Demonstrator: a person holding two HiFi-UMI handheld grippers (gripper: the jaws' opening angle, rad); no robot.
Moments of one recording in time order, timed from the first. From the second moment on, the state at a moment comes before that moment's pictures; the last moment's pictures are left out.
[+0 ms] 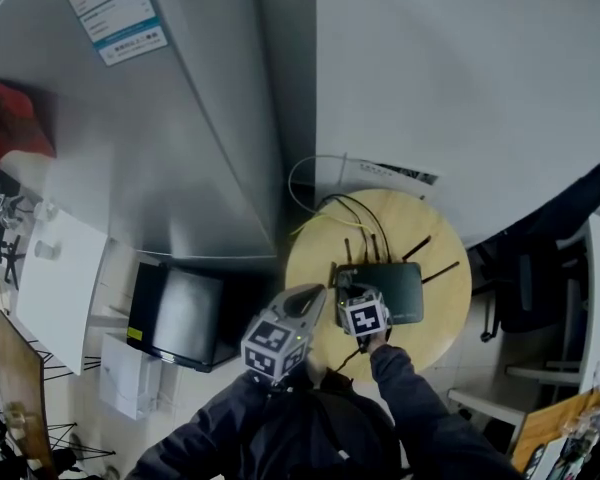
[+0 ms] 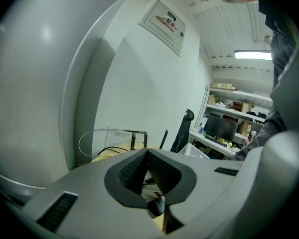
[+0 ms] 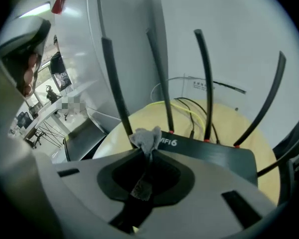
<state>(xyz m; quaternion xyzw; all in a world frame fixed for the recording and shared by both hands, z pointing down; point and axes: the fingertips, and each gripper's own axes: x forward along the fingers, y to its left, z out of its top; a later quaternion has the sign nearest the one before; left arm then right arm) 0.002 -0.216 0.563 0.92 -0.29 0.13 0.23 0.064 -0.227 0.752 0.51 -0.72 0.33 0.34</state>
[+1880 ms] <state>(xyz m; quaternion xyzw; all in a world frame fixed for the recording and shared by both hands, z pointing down) 0.012 -0.201 0.564 0.92 -0.29 0.14 0.22 0.123 -0.194 0.754 0.51 -0.72 0.35 0.33</state>
